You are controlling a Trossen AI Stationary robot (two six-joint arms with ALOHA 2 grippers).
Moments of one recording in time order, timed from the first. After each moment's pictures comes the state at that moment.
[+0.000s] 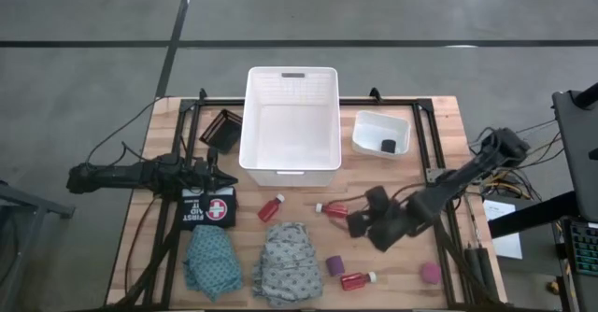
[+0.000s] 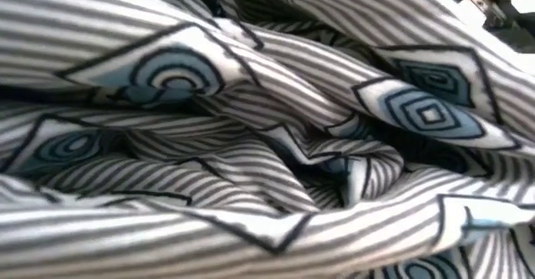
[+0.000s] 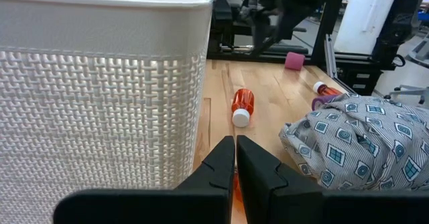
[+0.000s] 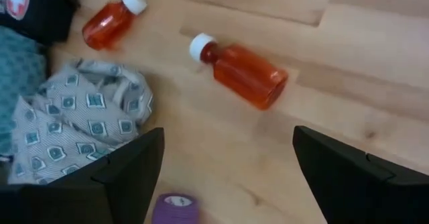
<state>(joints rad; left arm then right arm) 0.00 0.09 0.06 -0.14 0.03 -0.05 0.59 1.48 1.05 -0.75 0.50 1.79</state>
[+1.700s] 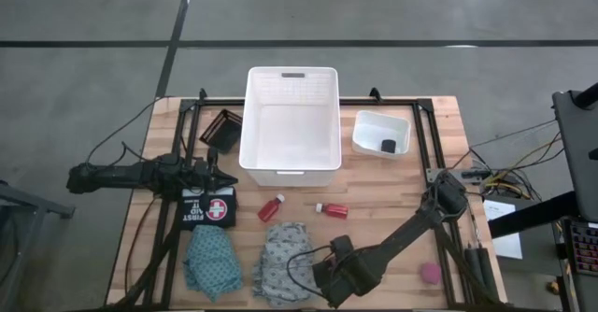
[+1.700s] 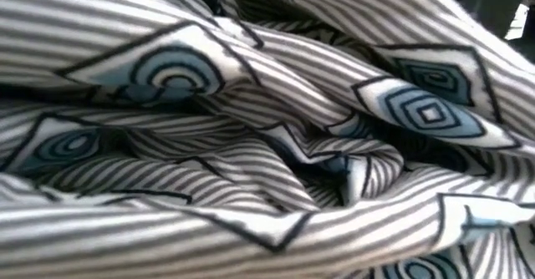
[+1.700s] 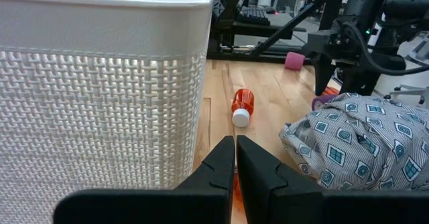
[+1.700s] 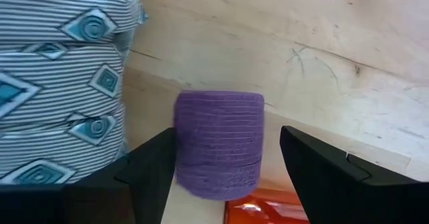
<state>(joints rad) 0.00 0.09 0.06 -0.14 0.03 -0.05 0.67 2.17 1.72 -1.03 0.23 1.98</state>
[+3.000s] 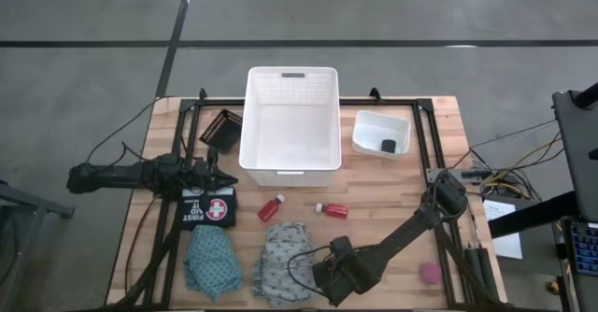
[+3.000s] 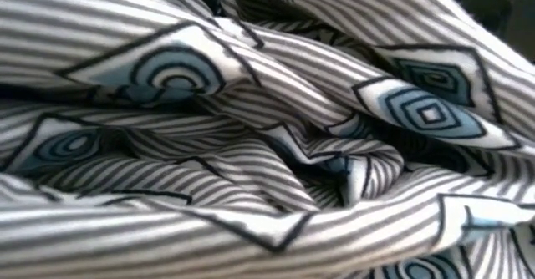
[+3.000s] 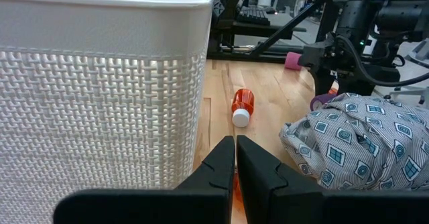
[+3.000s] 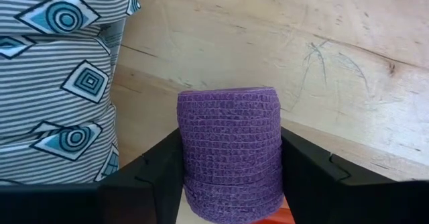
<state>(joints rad) 0.00 0.09 0.06 -0.14 0.03 -0.05 0.67 2.17 1.63 -0.90 0.23 1.98</state>
